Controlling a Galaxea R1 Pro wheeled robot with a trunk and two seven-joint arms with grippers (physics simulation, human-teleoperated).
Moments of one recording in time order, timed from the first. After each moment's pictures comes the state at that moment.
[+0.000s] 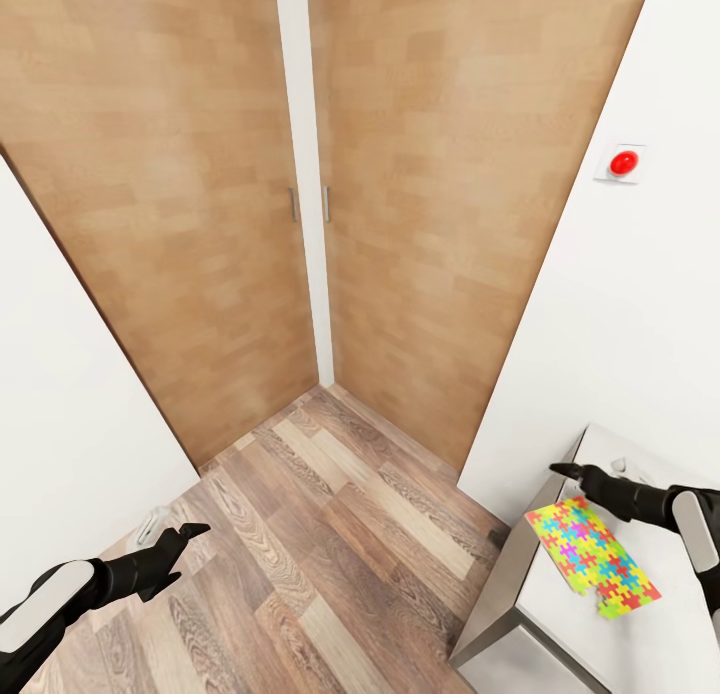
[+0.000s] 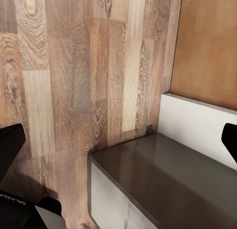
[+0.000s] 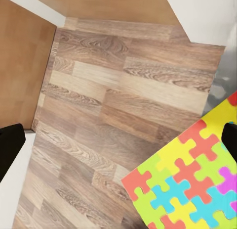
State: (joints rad) left arm -0.40 0.50 -0.31 -0.92 1.66 0.54 0.17; right arm -0.61 -0.36 -0.44 -0.93 -0.35 0.93 0.43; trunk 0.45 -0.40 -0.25
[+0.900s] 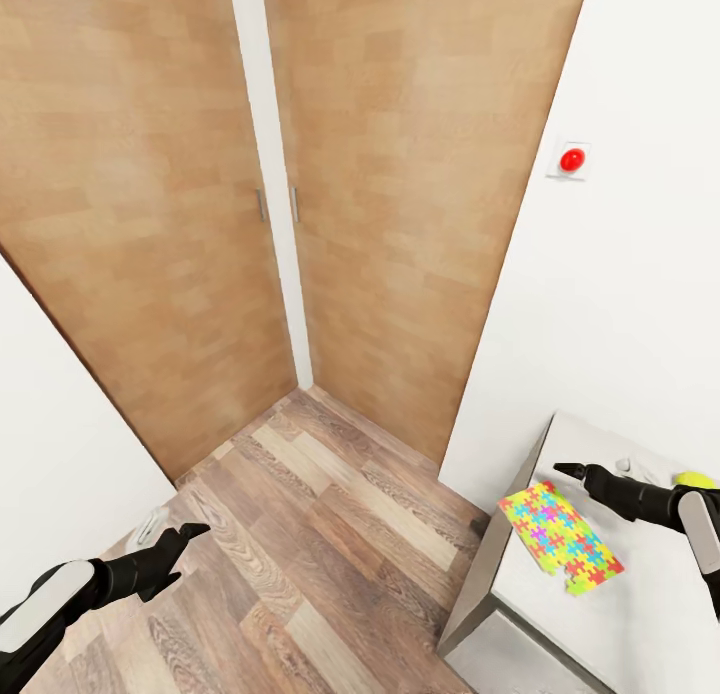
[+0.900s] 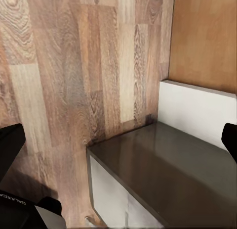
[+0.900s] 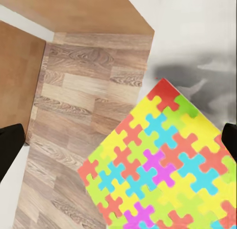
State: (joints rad) left arm -0.40 0.50 -0.31 -0.92 1.66 0.54 0.17; right arm -0.60 -0.37 -0.44 -0.94 -0.35 0.93 0.44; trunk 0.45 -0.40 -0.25
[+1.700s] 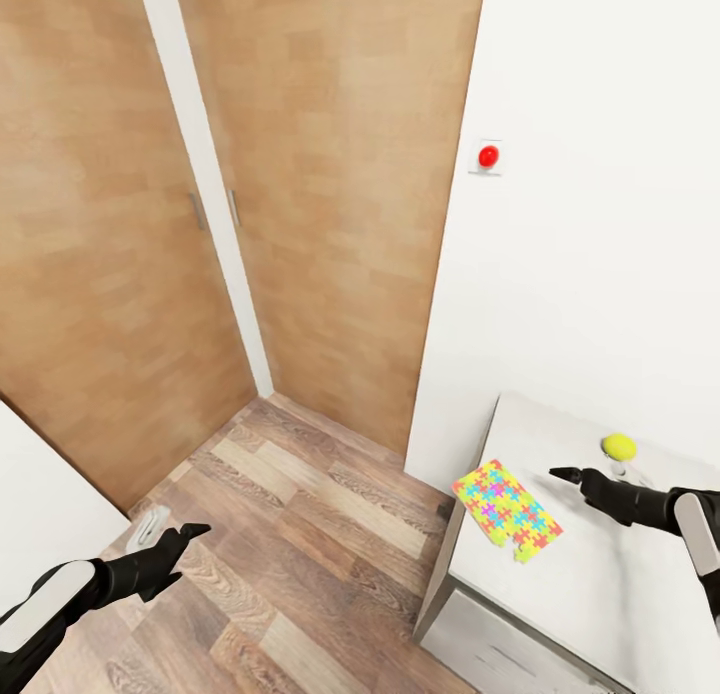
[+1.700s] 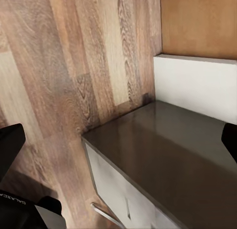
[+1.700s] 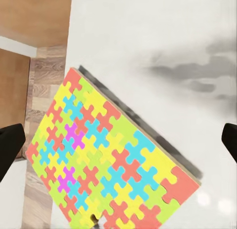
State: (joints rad) left arm -0.40 0.49 -0.31 -0.92 1.66 0.54 0.17; right arm -0.60 -0.36 -0.44 -0.93 -0.36 0.97 0.43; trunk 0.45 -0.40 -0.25
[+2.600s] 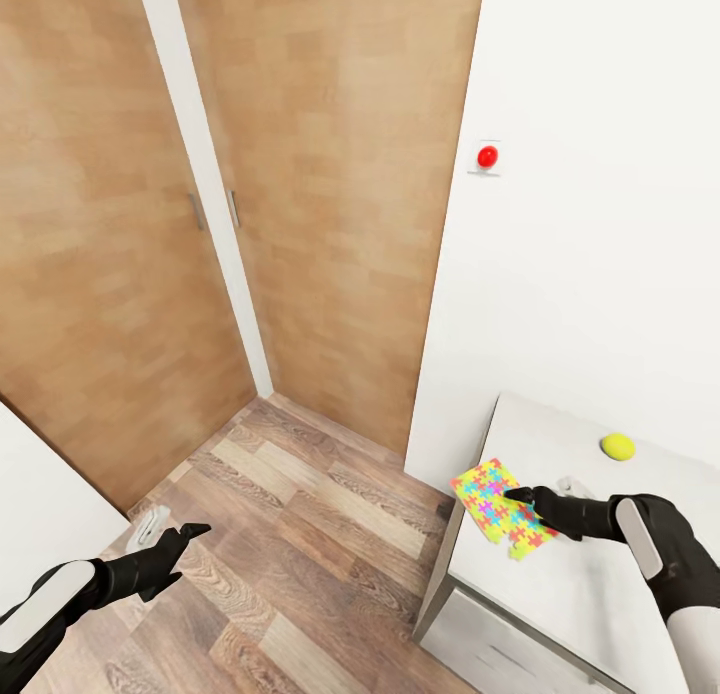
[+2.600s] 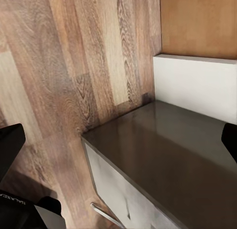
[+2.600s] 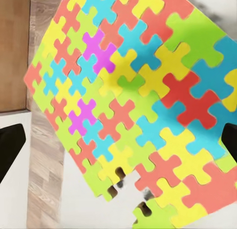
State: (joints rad) left arm -0.40 0.49 -0.31 -0.92 1.66 0.54 0.17; right arm -0.60 -0.29 -0.28 -0.87 -0.36 0.99 0.43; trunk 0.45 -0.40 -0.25
